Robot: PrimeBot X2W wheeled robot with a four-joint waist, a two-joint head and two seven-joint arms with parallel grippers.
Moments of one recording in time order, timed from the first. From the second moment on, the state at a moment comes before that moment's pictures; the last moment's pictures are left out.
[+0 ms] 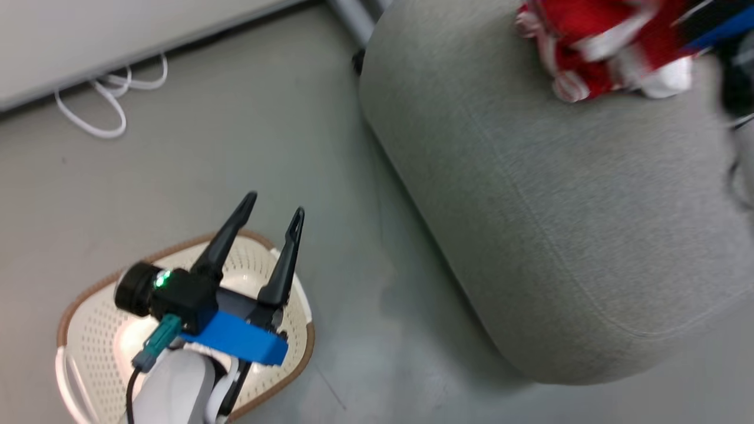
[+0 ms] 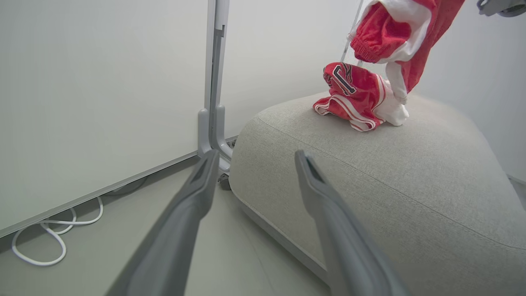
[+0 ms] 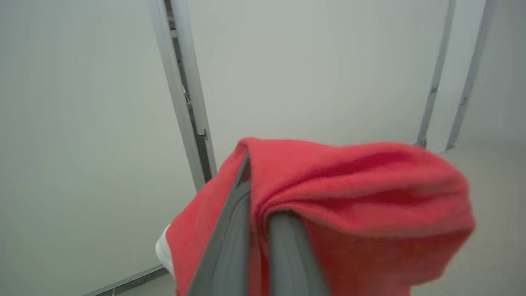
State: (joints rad) left arm -0.26 0.25 -0.38 0.16 -0.30 -0.13 -0.26; right arm -1.22 -0.29 0.18 1.04 0.55 0.13 -0.26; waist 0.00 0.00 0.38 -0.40
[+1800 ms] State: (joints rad) left arm -0.03 0.11 -0.17 0.23 -0.39 -0.13 -0.26; right arm -0.54 -0.22 -0.03 0.73 0.15 0.13 -0.26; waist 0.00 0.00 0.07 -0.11
